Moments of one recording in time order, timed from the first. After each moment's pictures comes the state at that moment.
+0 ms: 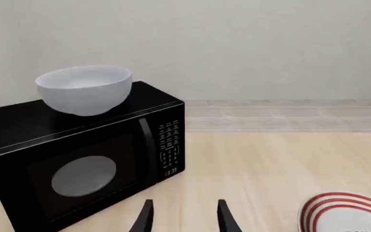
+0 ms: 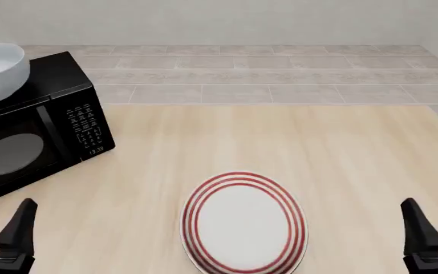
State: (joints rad) left arm 0.00 0.00 0.00 0.00 0.00; right arm 0.00 0.00 0.00 0.00 0.00
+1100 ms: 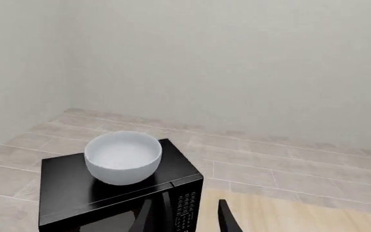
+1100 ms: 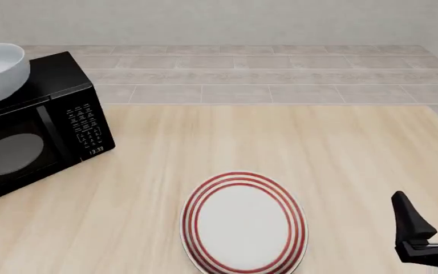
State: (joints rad) left arm 0.15 0.38 -0.70 0.26 -0.10; right arm 0.01 0.19 0.00 -0.14 0.00
